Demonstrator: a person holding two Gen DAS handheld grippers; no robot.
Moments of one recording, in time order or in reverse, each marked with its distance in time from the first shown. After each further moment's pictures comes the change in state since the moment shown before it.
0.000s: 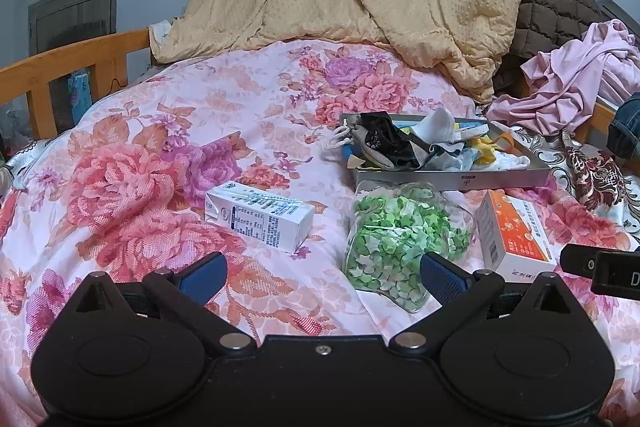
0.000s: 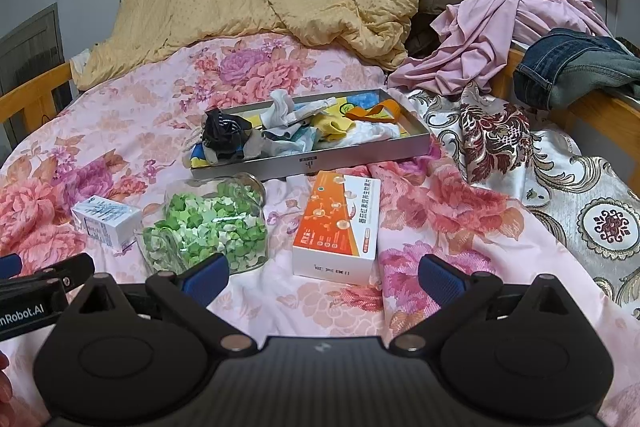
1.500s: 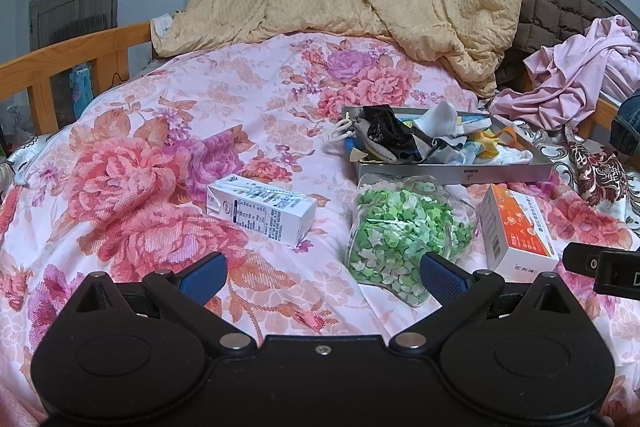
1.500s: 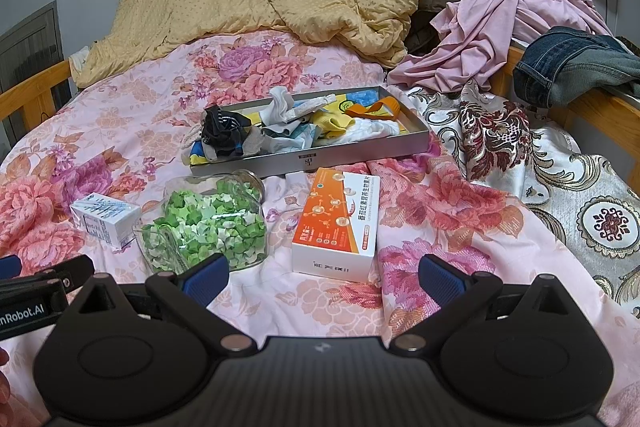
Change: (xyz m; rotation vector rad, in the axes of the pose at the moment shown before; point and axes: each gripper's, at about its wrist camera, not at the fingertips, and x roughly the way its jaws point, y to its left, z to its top) left arm 0.001 0.001 -0.002 0.004 0.015 0.001; right arm 0.000 0.000 0.000 -0.001 0.004 -0.001
